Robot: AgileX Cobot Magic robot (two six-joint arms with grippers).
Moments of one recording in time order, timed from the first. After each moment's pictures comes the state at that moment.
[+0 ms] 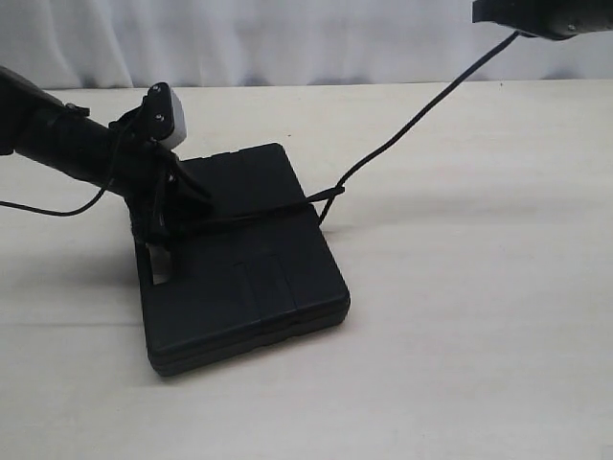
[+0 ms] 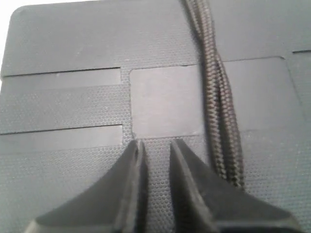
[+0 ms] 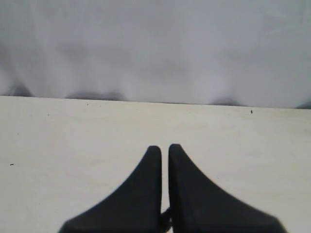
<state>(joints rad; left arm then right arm) -0.13 2.00 -1.11 -1.11 0.74 2.01 0.02 1.75 -1.35 0.21 0.22 -0.25</state>
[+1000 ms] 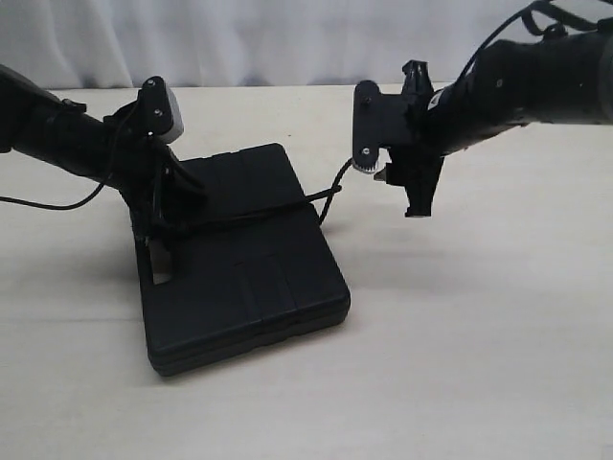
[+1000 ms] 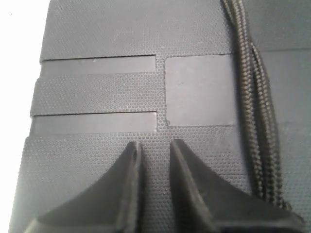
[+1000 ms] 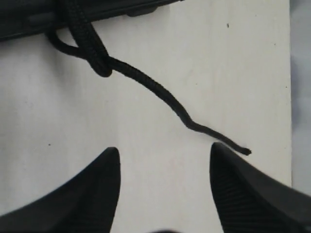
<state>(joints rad) -0.13 1.99 -1.11 -1.11 0.67 1.99 0.33 1.85 -1.19 0.18 0.34 -1.42</state>
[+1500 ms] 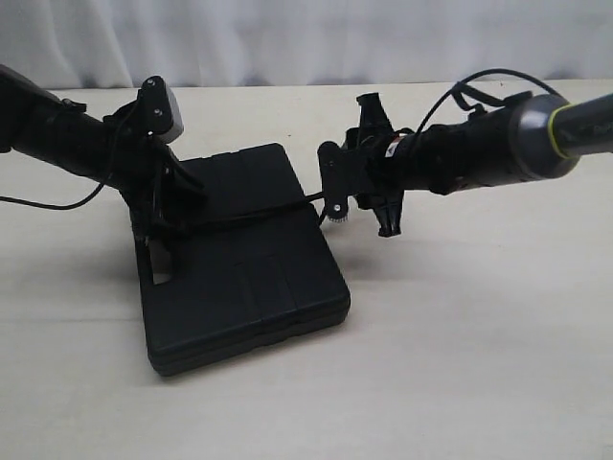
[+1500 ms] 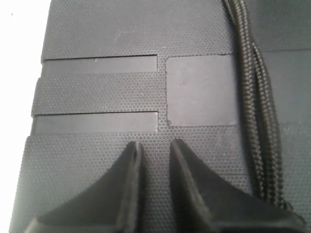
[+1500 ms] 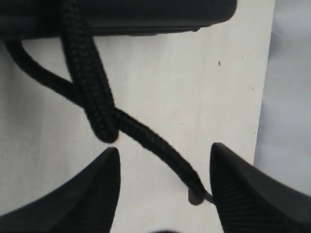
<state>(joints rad) -0.13 1.99 -1.11 -1.11 0.67 1.99 0.40 2.03 -1.14 0.17 -0.06 -1.60</state>
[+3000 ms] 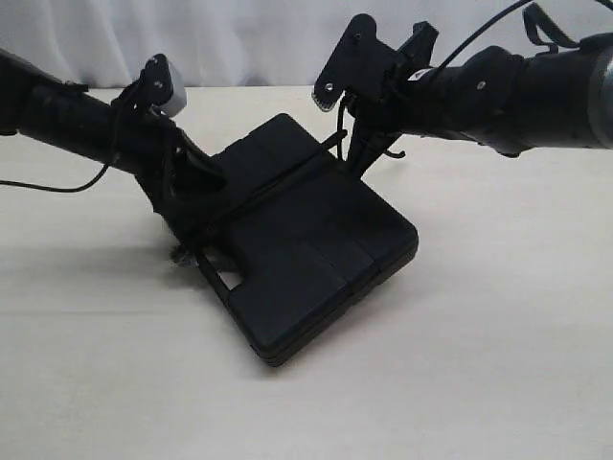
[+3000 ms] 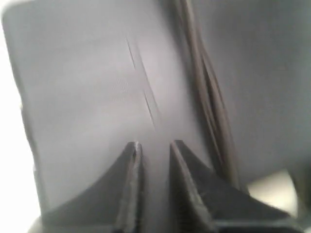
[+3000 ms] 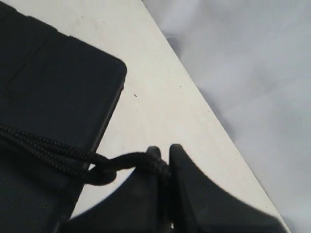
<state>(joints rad) -0.13 1.99 -1.18 -1.22 0.84 1.96 0.43 1.81 -1.13 0.65 -0.06 -1.40</state>
